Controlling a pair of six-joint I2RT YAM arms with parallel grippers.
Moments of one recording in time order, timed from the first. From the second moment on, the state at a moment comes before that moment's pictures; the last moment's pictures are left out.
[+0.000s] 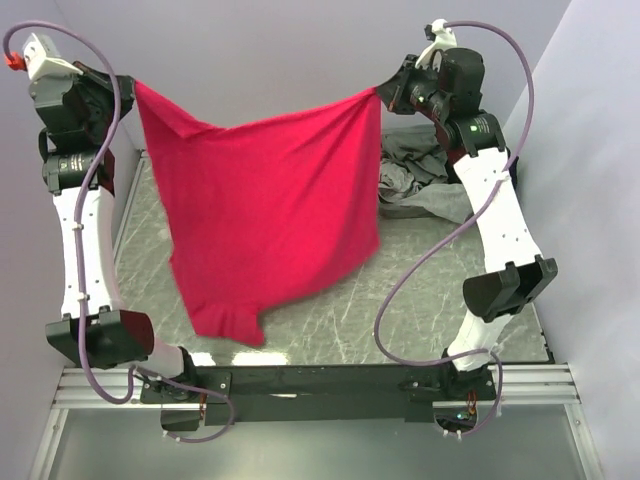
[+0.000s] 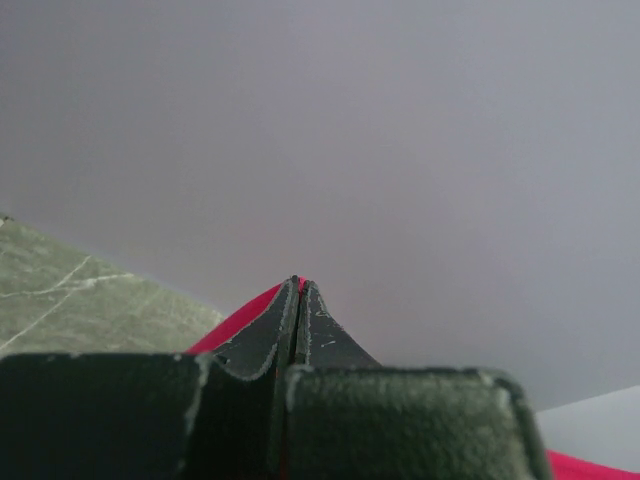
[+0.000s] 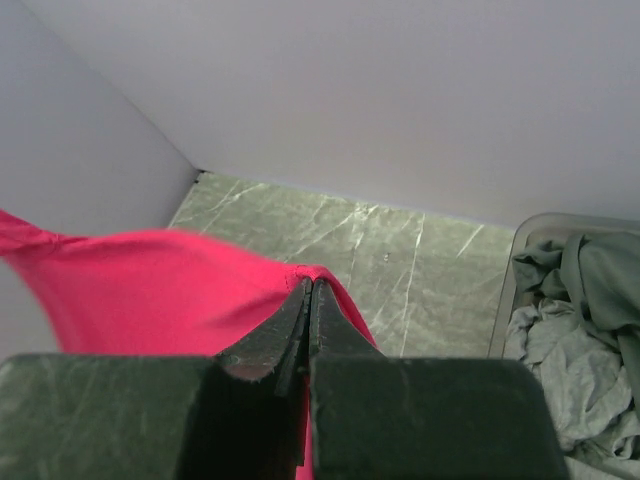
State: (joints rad) left arm 0.23 1.46 1.80 -0.28 0.14 -0.70; right arm 0.25 1.76 2.16 -0.52 -0.26 0.33
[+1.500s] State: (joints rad) left arm 0.22 1.94 1.80 -0.05 0.16 -0.74; right arm 0.28 2.16 2.28 -0.26 -0.23 0.31
